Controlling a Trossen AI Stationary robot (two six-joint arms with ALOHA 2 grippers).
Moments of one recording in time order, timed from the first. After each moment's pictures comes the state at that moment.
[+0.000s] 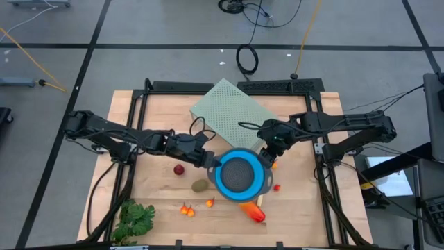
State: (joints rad) left arm -0.16 1.40 1.02 -0.09 0.03 -1.30; right arm 0.06 1.34 1.33 -0.98 -0.23 0.82
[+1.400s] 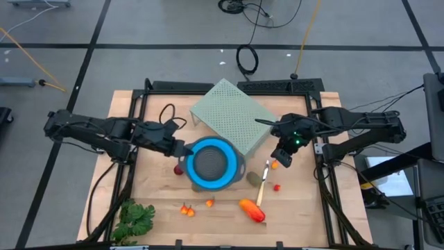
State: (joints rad) left arm -0.15 1.03 1.02 -0.56 -0.04 -1.29; right arm 0.06 1.19 1.33 -1.07 -0.23 0.71
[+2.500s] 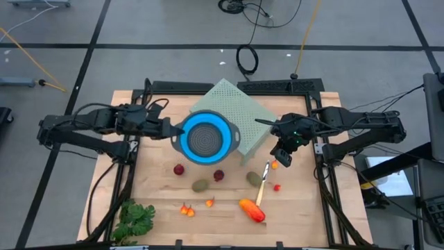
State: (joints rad) left arm 0.02 0.88 1.02 -0.59 -0.08 -1.33; right arm 0.06 1.19 1.33 -1.07 -0.18 0.64
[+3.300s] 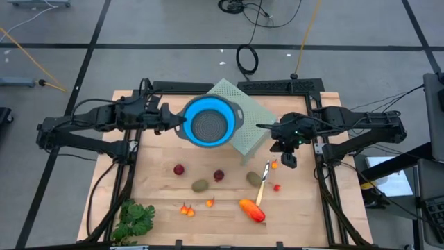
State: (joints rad) left arm 0.11 0.88 1.02 -0.47 -0.11 -1.42; right arm 0.06 1.17 1.33 -1.07 -0.13 0.25
